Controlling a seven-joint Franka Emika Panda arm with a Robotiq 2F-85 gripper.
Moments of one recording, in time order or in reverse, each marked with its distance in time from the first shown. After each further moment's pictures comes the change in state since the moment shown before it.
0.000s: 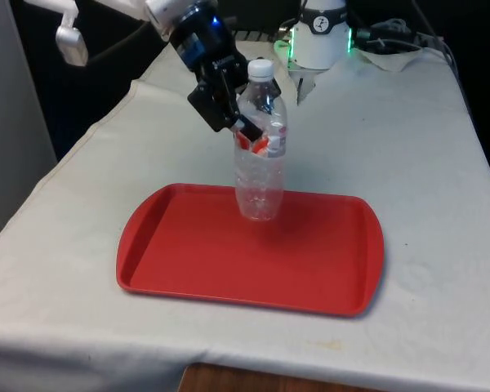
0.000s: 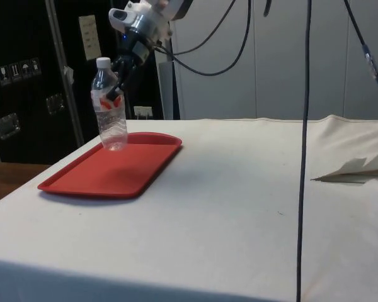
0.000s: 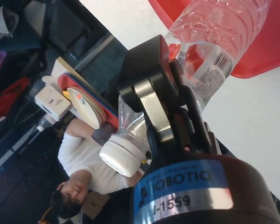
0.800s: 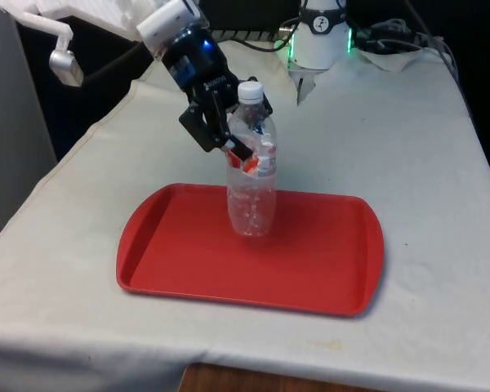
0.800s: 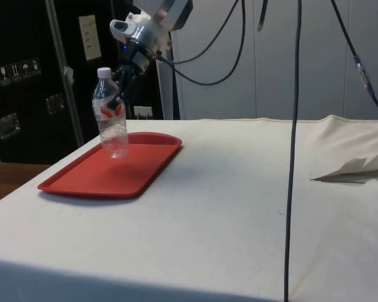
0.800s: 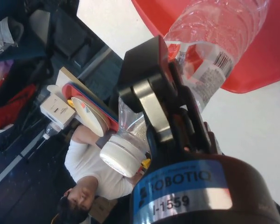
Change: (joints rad) arm -0.003 0.074 -0.018 0.050 0.040 -0.006 -0.010
